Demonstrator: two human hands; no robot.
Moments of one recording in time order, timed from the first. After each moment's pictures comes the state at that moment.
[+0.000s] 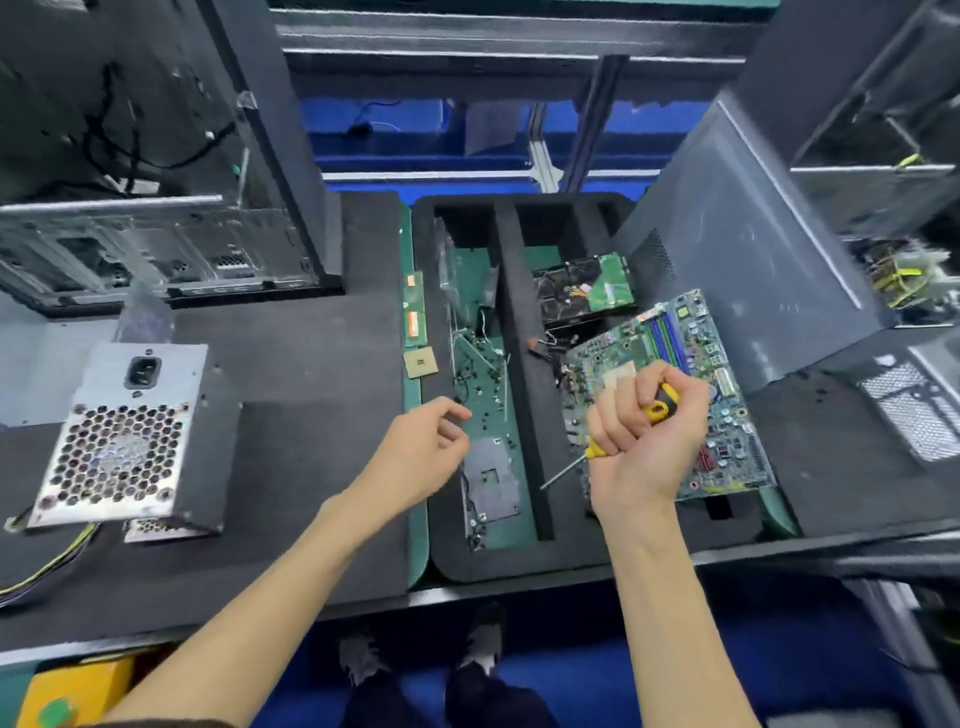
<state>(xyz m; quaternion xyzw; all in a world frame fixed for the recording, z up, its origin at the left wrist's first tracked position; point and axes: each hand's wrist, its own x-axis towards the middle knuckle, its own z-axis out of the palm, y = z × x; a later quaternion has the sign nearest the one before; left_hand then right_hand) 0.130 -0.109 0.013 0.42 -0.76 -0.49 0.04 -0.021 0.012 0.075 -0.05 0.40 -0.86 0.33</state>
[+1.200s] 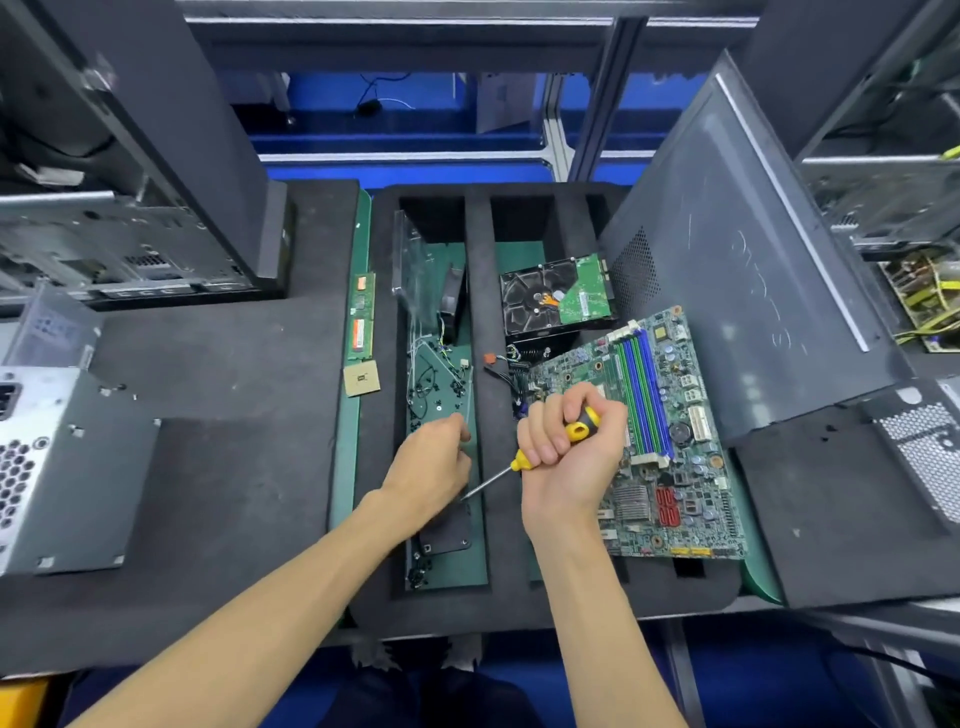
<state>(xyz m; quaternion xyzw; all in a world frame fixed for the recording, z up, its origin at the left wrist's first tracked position) 0.028 -0.104 -0.073 0.44 -0.85 -0.30 -0.02 -0.076 -0.015 0.017 0.02 0.36 -0.84 0.41</state>
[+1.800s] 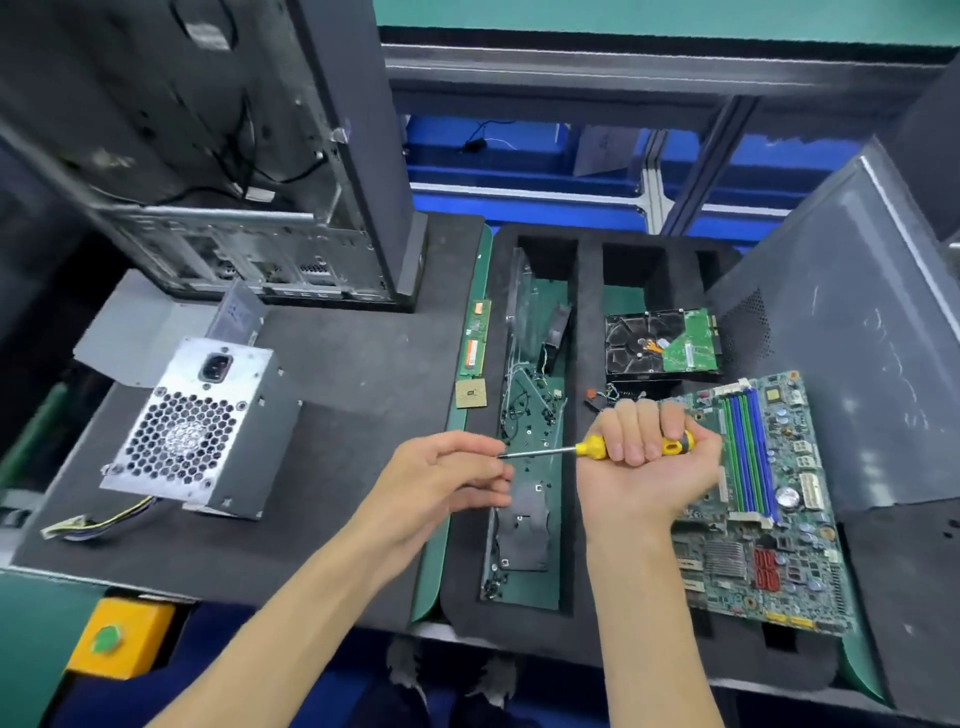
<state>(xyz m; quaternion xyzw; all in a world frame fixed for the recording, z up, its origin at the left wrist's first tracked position) 0.133 -0.094 0.055 0.45 -0.39 -0.77 0.23 -0.044 -0.050 0.064 0.15 0.16 -0.88 0.42</state>
